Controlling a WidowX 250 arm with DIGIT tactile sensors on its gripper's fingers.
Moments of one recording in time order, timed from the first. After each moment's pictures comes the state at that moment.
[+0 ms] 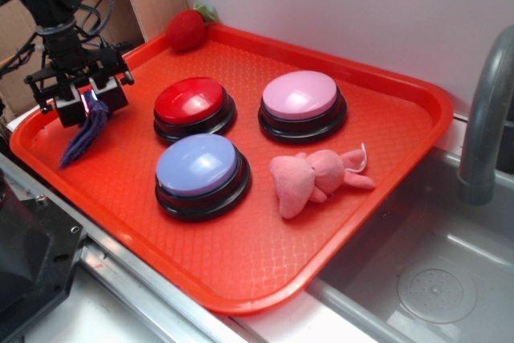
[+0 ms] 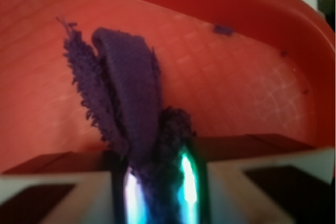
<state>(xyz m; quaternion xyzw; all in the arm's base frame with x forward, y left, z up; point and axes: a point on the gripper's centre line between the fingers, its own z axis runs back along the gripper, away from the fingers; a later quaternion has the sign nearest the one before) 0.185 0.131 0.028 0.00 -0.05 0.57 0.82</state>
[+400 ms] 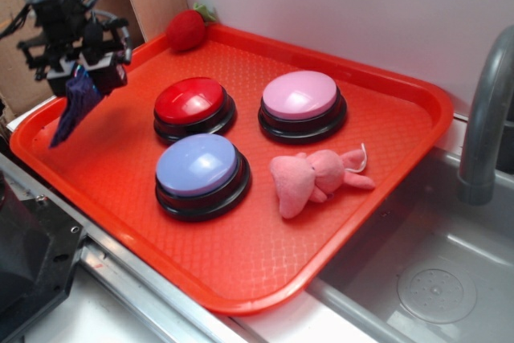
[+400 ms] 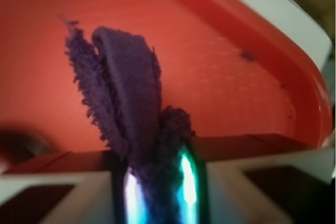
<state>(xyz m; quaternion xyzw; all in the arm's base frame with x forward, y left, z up) 0.192 0.102 0.070 -0.01 -0.05 0.38 0.92</state>
